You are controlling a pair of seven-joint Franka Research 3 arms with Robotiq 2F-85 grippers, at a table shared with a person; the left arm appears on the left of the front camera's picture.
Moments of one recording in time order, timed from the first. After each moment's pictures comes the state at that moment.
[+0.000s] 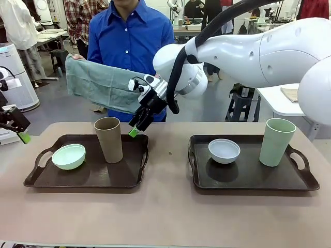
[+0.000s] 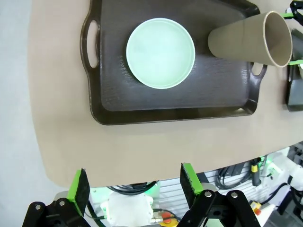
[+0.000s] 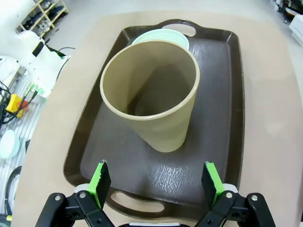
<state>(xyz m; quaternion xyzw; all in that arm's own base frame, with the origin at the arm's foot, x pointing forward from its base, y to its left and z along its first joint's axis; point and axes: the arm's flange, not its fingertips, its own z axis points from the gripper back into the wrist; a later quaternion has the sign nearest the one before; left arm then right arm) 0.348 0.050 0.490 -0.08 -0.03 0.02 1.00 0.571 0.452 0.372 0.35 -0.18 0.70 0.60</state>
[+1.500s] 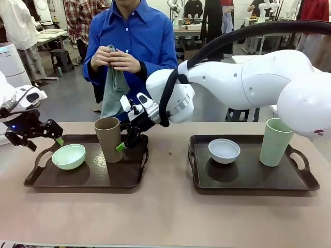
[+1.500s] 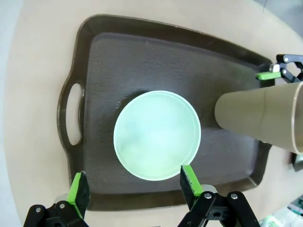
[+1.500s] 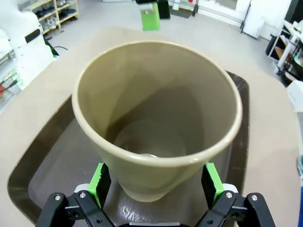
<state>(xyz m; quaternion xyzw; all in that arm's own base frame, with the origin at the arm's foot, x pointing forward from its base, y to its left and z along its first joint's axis) 0.405 0.019 0.403 -0.07 -0.13 0.07 0.99 0.564 0.497 0.294 0.39 -0.30 0.74 0.47</state>
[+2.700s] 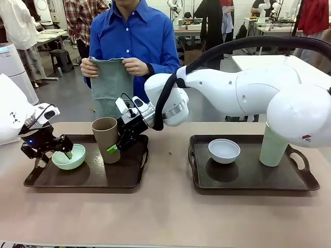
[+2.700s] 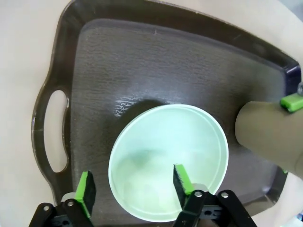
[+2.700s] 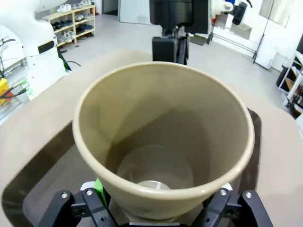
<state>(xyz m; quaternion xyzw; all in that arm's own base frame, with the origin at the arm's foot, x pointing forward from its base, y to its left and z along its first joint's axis) 0.426 0.009 0.340 -0.07 -0.11 0.07 0.99 0.562 0.521 0.284 0.44 -0.32 0.74 0.40</state>
